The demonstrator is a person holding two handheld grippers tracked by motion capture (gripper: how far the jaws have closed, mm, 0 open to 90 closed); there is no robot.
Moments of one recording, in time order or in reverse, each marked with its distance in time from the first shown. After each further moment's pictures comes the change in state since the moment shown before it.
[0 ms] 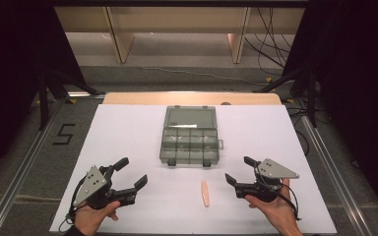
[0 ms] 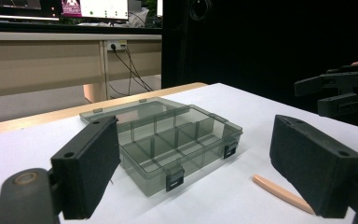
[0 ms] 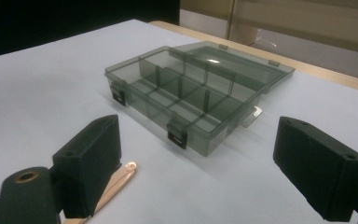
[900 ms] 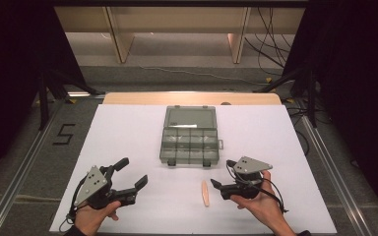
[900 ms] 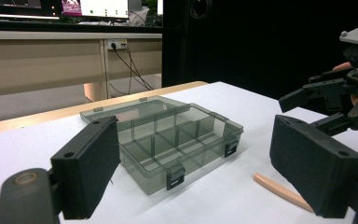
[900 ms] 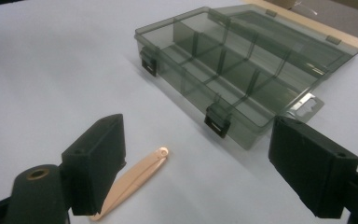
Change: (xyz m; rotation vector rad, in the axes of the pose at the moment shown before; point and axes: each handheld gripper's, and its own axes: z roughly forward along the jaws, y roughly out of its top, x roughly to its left) left arm 0.000 -0.001 0.001 0.004 0.003 -0.001; right arm 0.020 0.012 0.033 0.189 0.085 -0.098
